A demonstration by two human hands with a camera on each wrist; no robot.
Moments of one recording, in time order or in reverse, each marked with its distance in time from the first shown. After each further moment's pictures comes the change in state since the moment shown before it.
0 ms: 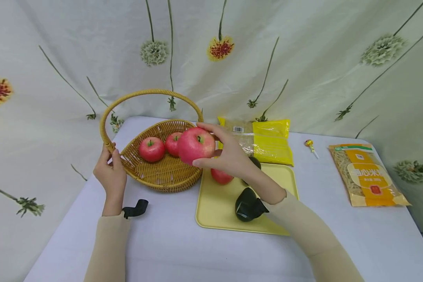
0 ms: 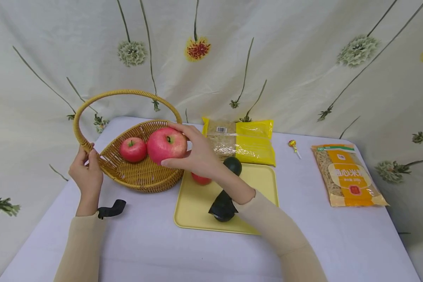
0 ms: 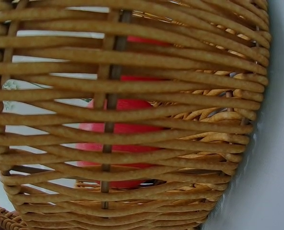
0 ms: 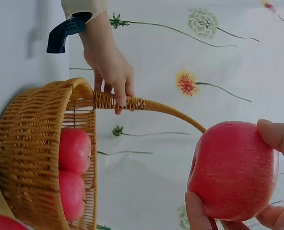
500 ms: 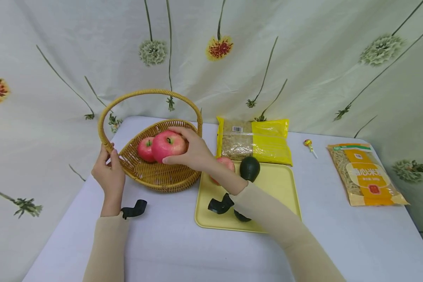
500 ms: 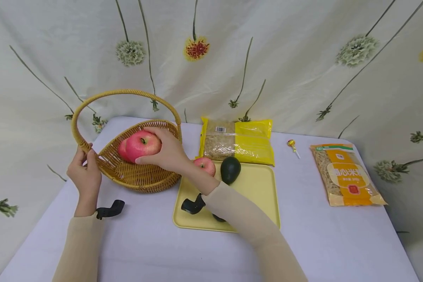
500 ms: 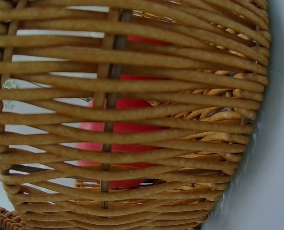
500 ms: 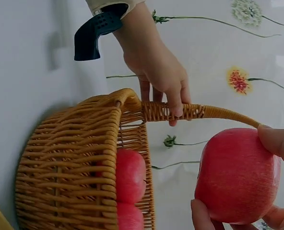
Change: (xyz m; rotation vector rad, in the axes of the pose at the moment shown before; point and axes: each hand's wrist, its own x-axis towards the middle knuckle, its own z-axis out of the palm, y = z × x) left_hand 0.000 0.001 0.000 0.005 0.007 0.010; right_hand 0.053 0.027 0.058 -0.121 -0.019 0.083
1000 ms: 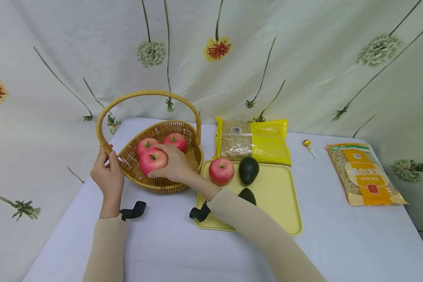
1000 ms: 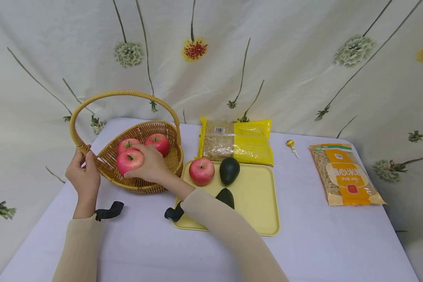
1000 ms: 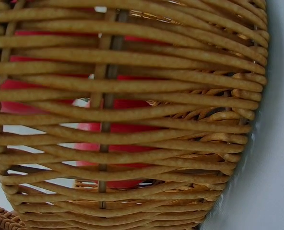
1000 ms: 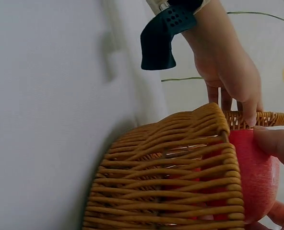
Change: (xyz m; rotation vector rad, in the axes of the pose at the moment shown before) left_hand -0.001 0.000 0.000 -0.012 -0.002 -0.006; right_hand 0.019 0.024 0.061 -0.219 -0.036 0.055
